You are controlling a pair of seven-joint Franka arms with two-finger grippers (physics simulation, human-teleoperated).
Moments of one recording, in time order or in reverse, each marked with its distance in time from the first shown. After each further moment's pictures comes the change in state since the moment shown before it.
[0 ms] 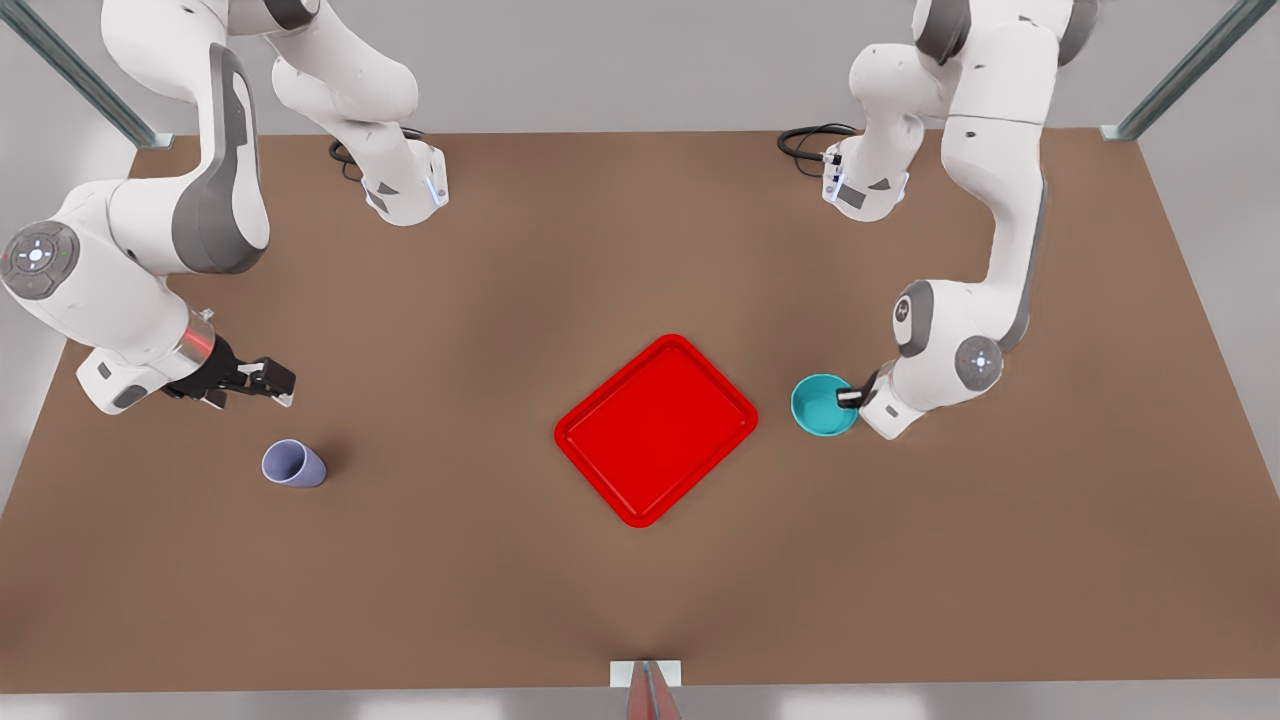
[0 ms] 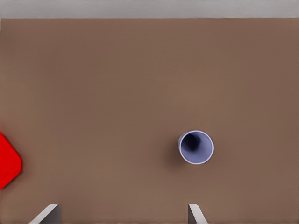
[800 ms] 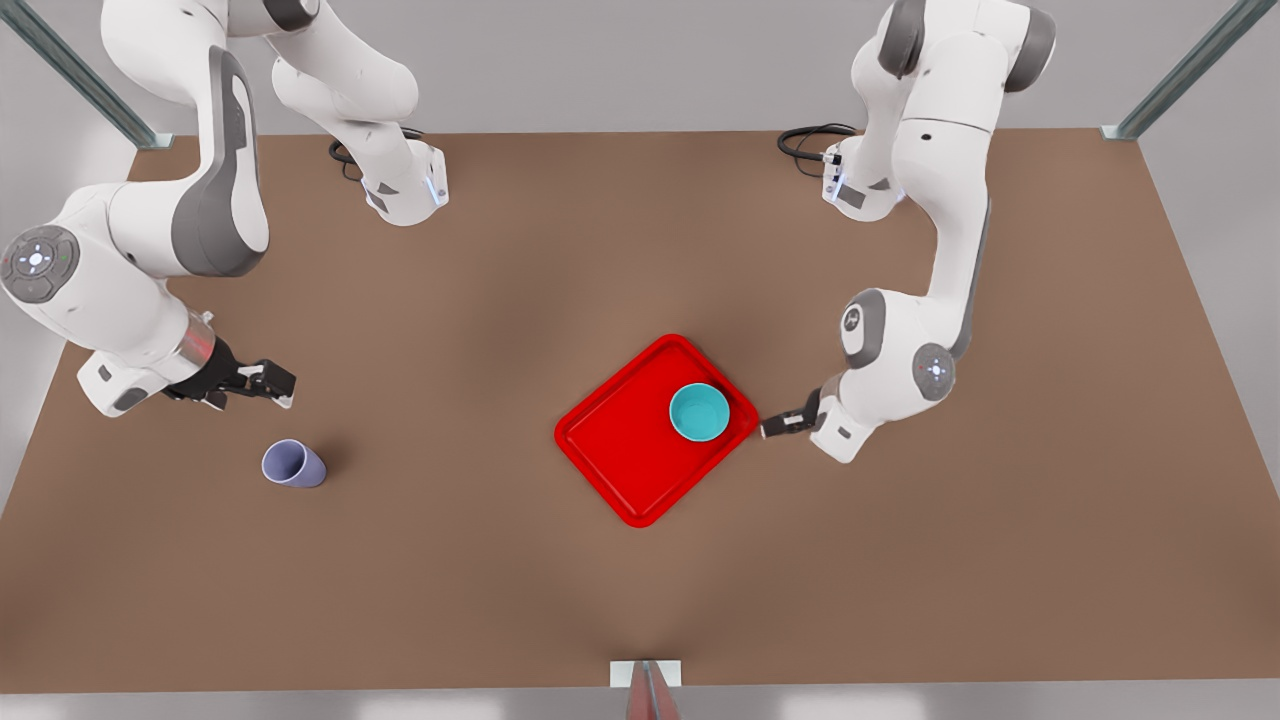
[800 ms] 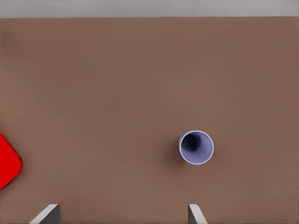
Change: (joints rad) left arm -0.170 0.081 0.118 0.289 -0.166 -0.127 -0.106; right arm -0.001 0.006 0.000 0.002 0.001 0.008 0.000
